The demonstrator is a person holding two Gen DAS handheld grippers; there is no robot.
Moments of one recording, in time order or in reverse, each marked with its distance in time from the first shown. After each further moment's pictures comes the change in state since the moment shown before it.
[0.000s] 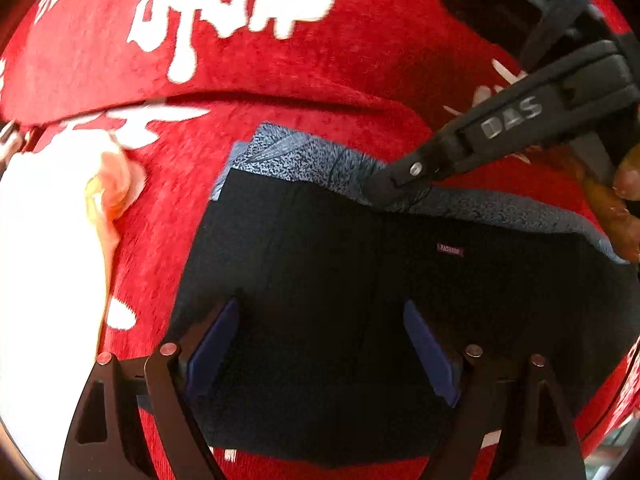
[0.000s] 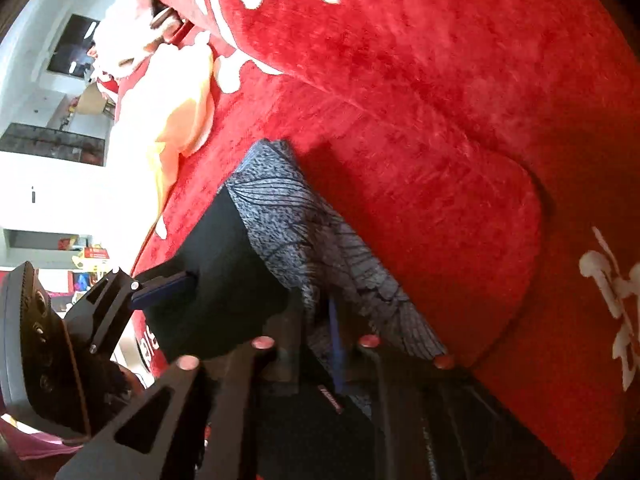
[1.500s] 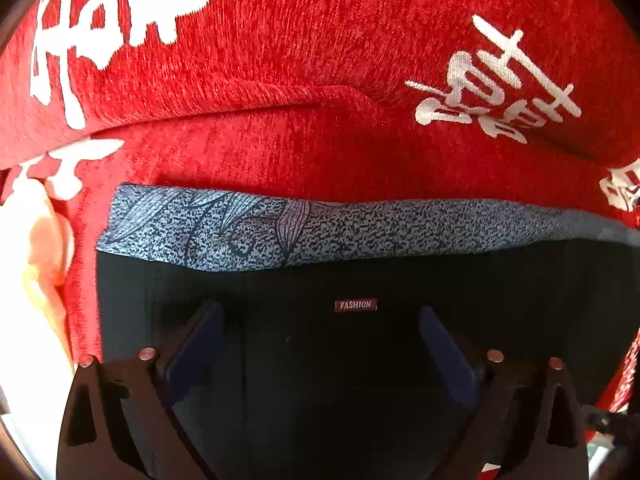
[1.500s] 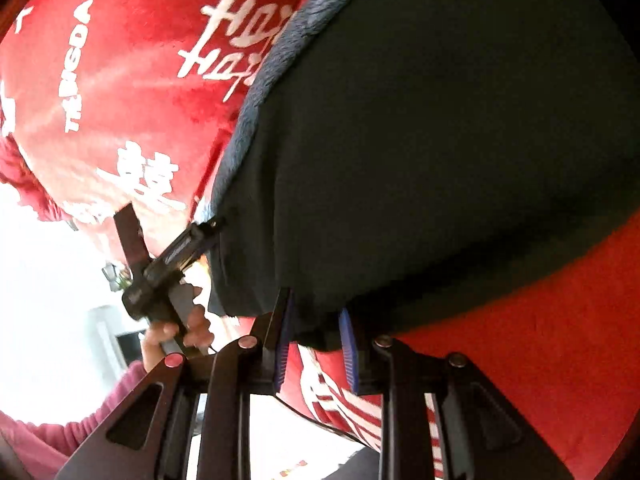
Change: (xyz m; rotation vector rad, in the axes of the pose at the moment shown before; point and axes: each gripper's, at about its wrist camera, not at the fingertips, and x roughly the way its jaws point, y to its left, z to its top) left arm 0.038 -0.044 0.054 0.116 0.162 -0.007; right arm -0.038 -0.054 -0.350 1.014 -0.571 0.410
